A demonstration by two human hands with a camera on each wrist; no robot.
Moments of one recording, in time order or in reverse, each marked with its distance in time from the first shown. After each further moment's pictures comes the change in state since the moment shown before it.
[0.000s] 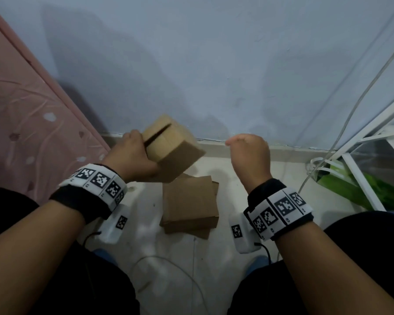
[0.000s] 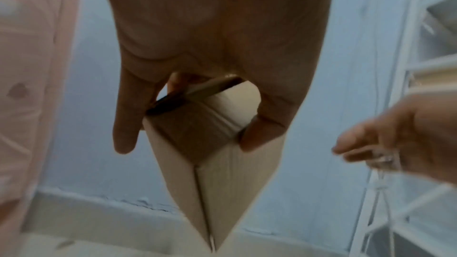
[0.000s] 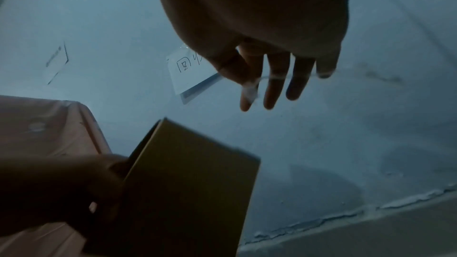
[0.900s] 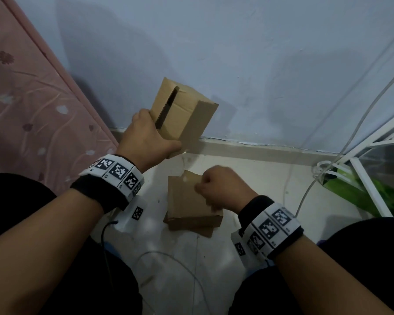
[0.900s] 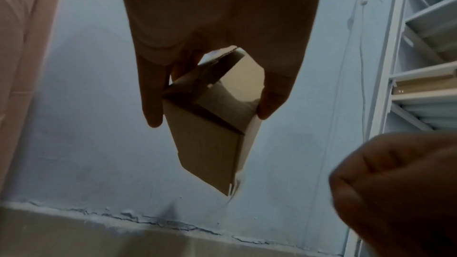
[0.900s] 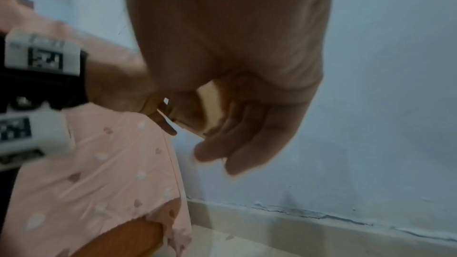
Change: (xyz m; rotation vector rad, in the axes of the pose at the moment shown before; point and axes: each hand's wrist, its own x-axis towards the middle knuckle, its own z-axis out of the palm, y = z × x) left_hand -0.001 0.021 -0.008 -0.274 0.252 -0.009; right_hand -0.032 0.013 0.035 -0.422 -0.730 -0.033
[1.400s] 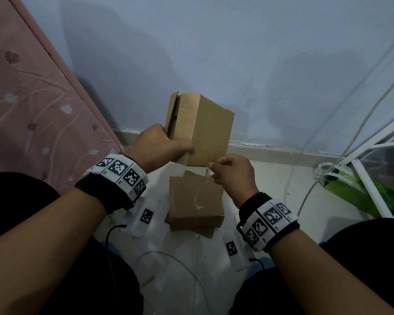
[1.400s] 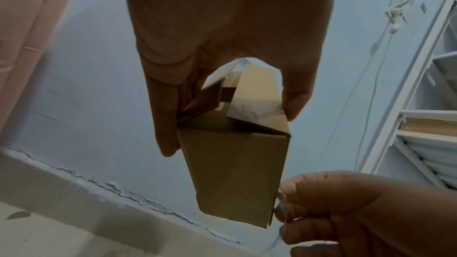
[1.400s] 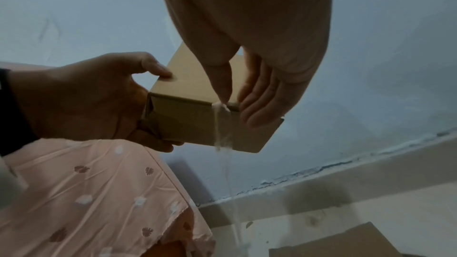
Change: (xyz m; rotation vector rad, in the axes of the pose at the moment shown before) left_hand -0.007 0.009 -0.002 -0.241 -0.278 -0.117; right_hand 0.022 0.016 0.006 0.630 0.472 0.078
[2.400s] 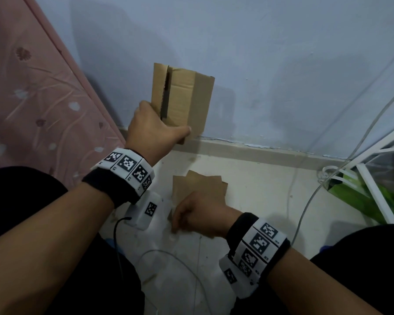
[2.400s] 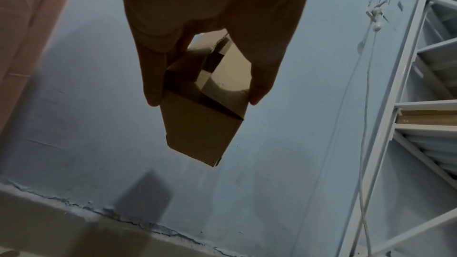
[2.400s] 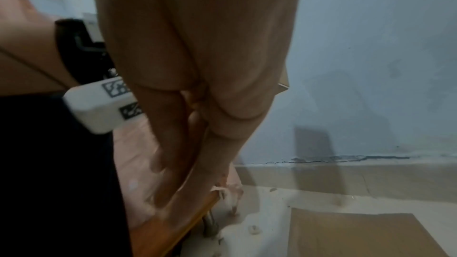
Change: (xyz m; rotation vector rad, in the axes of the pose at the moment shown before) left_hand 0.008 -0.001 -0.009 0.073 0.431 0.071; right_hand -0.053 -0.001 0.036 -0.450 -0.860 -0.066
